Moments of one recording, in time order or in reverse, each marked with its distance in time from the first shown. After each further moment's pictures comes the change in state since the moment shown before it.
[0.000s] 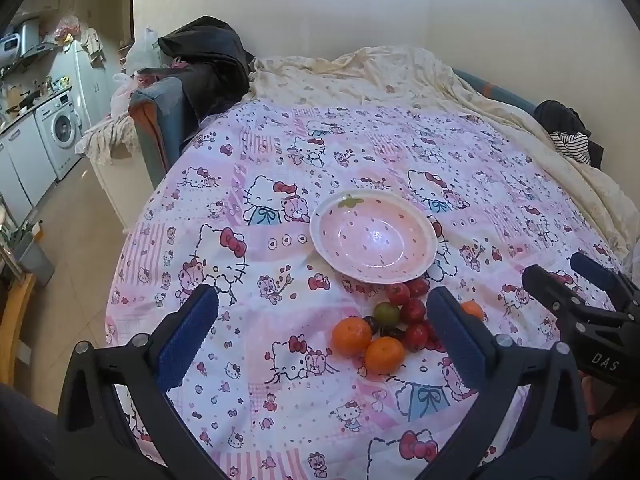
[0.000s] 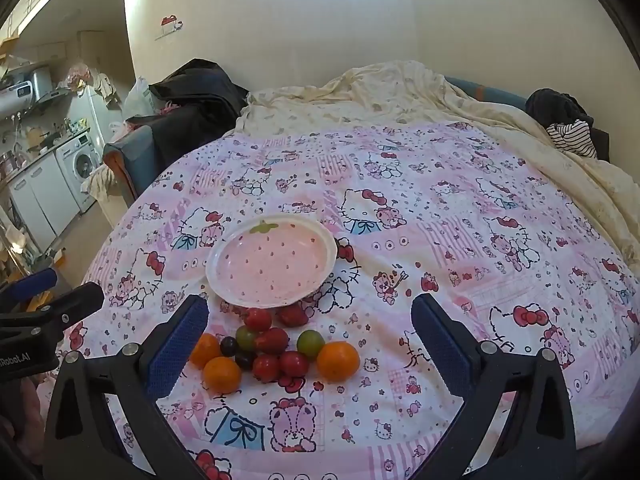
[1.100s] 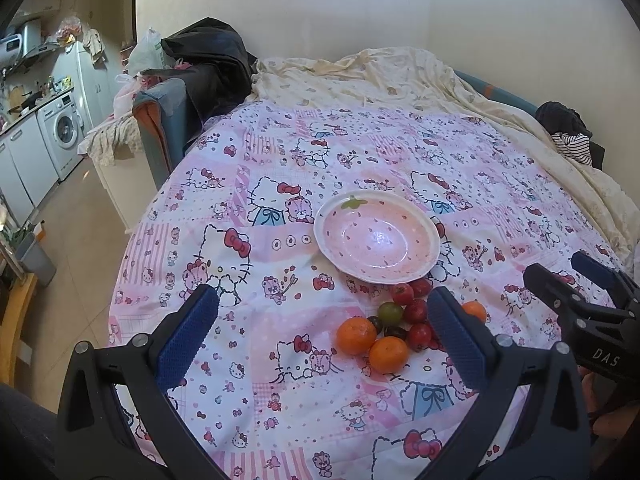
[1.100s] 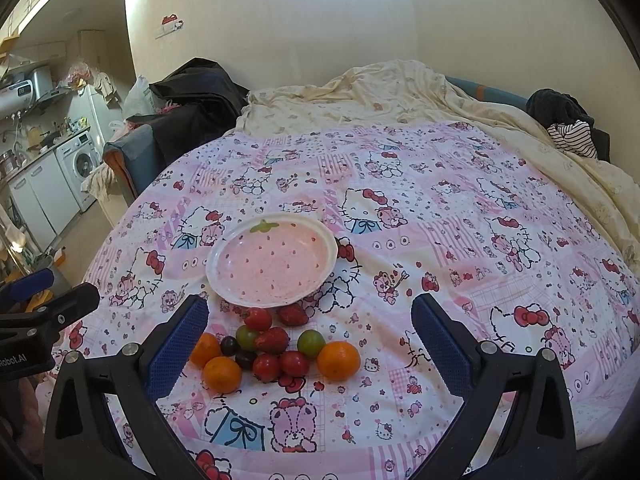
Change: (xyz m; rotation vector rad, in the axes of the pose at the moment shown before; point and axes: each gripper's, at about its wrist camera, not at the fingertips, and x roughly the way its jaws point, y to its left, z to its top) left arm -0.003 0.004 0.000 -0.016 -0.013 -0.003; right arm 0.002 0.001 -0.001 0.001 0.001 0.003
